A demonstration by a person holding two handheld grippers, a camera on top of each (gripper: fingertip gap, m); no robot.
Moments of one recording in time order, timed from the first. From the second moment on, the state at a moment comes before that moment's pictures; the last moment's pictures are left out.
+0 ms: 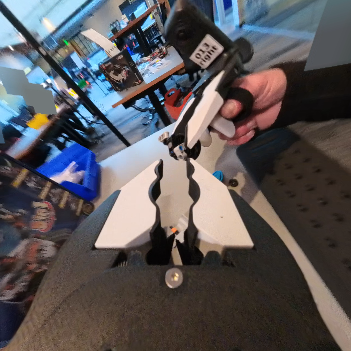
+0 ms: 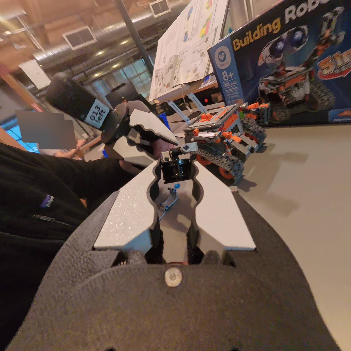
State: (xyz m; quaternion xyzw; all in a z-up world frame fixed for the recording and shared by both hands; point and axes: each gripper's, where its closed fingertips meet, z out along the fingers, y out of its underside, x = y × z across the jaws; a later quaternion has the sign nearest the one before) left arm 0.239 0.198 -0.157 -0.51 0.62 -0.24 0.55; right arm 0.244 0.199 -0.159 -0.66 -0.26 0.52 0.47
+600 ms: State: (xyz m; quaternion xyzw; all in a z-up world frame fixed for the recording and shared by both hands) left arm 0.243 0.195 -0.159 -0.40 0.65 -0.03 0.64; right arm 0.239 0.203 -0.162 -0.66 -0.19 0.57 0.45
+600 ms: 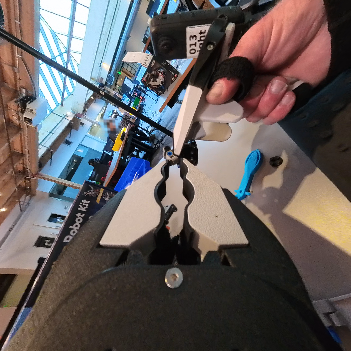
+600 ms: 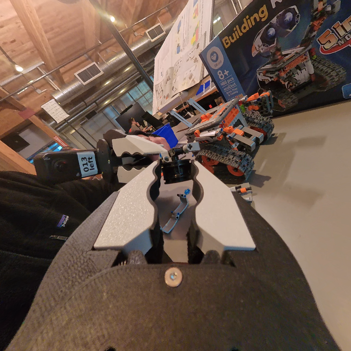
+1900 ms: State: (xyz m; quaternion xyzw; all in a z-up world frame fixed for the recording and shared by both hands) left arm 0.244 0.188 -0.144 -0.41 0.63 -0.11 0.65; right arm 0.241 0.203 -0.170 -0.69 -0.27 0.41 0.53
